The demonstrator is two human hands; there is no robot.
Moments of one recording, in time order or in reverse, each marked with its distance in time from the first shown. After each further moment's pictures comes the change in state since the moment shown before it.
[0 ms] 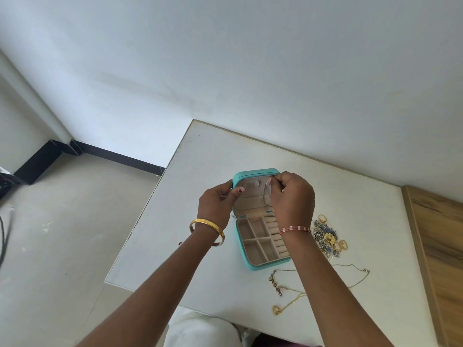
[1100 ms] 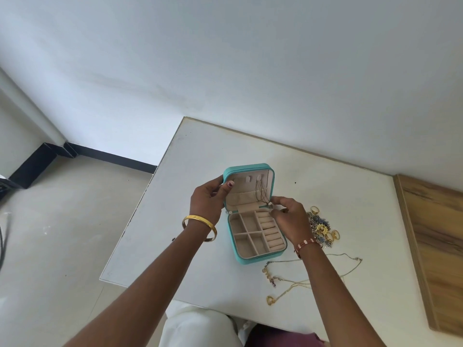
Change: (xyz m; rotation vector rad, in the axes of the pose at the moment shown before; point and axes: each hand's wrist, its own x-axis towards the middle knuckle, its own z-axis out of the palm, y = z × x) left_hand -0.002 0.000 0.003 -0.096 0.011 -0.043; right_hand -0.026 0.037 -0.019 0.318 -0.501 0.470
